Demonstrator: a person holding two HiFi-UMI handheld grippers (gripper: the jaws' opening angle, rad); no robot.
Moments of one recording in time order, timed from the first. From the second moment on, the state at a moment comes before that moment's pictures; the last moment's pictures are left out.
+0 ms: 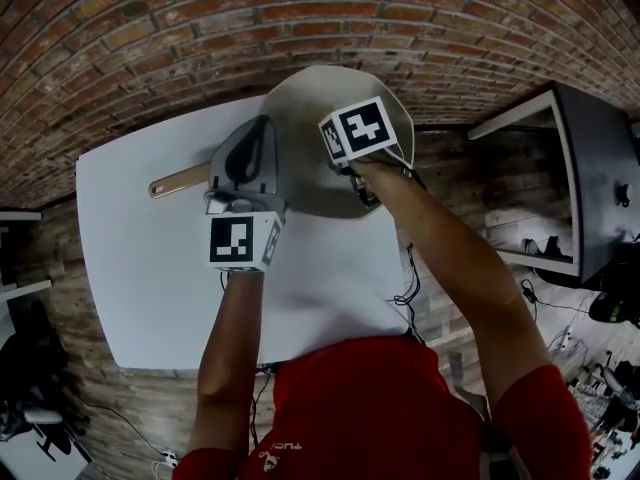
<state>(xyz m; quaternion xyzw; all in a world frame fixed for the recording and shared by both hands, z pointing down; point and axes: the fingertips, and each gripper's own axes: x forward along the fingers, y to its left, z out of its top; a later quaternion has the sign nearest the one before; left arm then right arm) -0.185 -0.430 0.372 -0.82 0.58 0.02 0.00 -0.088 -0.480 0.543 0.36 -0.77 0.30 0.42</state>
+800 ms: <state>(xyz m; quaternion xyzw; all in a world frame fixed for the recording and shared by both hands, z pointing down) -0.186 -0.423 0.371 -0.82 0.57 0.04 0.00 -0.059 -0.453 0.561 0.34 -0.73 0.29 0.51</state>
